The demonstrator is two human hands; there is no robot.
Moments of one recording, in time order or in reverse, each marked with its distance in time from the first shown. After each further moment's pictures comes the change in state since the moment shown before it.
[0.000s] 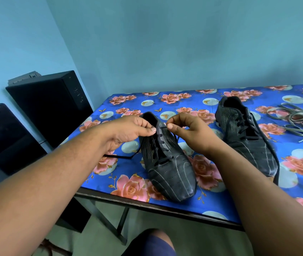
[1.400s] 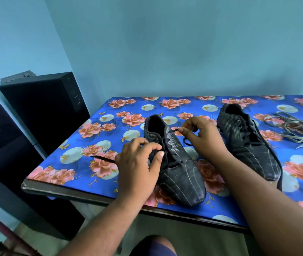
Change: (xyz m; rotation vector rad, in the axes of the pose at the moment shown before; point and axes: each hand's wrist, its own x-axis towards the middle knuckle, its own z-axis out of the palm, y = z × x) left_hand -0.047 -0.060 0.089 0.413 0.908 0.454; right_hand -0.004 0.004 0.000 -0.386 0.270 -0.072
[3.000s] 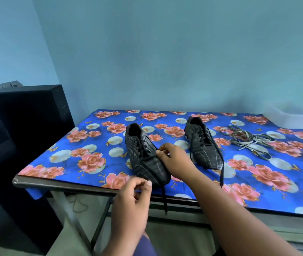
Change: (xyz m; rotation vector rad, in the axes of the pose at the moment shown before) left_hand -0.101 0.083 -0.048 -0.465 -0.086 -0.459; right_hand -0.073 -0.047 -0.020 -0.152 -0.210 0.301
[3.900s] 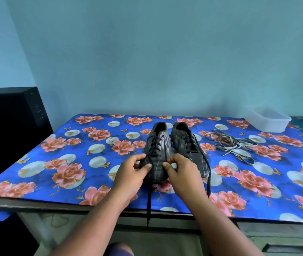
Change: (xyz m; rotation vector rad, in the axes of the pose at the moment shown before) left_hand 0.100 0.017 0.053 -0.133 -0.359 -0.174; right_hand -0.034 0.026 -0.025 -0.035 0.323 0.120
